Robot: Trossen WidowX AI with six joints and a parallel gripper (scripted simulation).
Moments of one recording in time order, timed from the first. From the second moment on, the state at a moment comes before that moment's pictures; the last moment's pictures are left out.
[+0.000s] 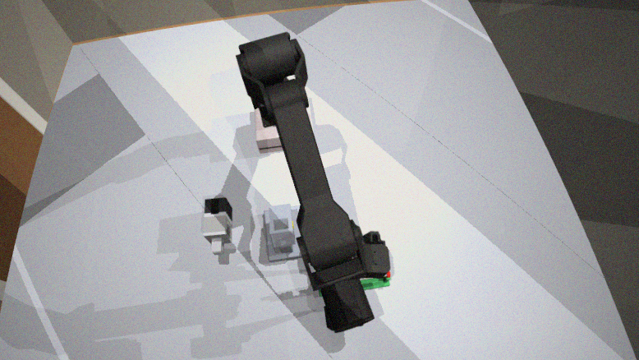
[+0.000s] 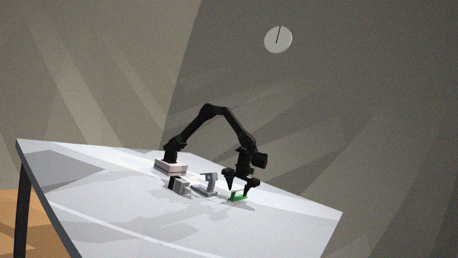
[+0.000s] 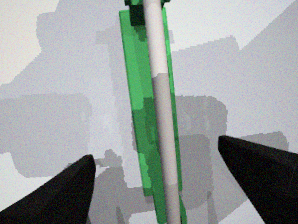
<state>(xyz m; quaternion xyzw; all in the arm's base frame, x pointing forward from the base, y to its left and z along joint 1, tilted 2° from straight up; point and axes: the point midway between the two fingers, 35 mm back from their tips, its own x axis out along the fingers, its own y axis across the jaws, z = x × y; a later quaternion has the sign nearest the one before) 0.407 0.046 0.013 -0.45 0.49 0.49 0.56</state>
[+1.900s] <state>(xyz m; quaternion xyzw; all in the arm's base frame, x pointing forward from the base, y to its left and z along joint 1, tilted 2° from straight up) 0.397 0.038 0.149 -0.43 0.49 0.48 0.59</state>
